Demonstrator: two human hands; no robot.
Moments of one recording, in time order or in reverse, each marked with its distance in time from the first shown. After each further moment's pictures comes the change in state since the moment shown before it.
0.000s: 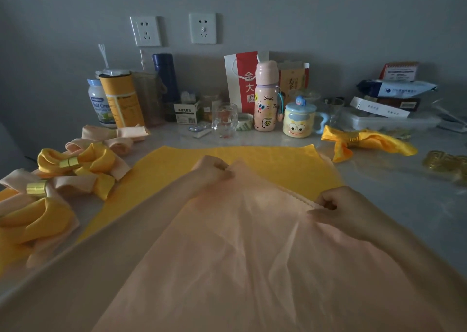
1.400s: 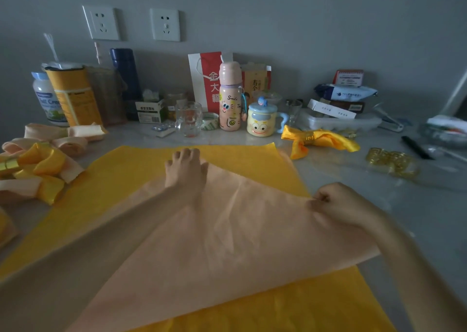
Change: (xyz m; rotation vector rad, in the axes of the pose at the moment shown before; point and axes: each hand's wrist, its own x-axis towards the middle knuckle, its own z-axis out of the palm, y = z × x) left_hand -0.006 0.009 0.043 0.650 0.306 0.242; right_hand -0.006 0.058 -0.030 -0.089 0.012 0.184
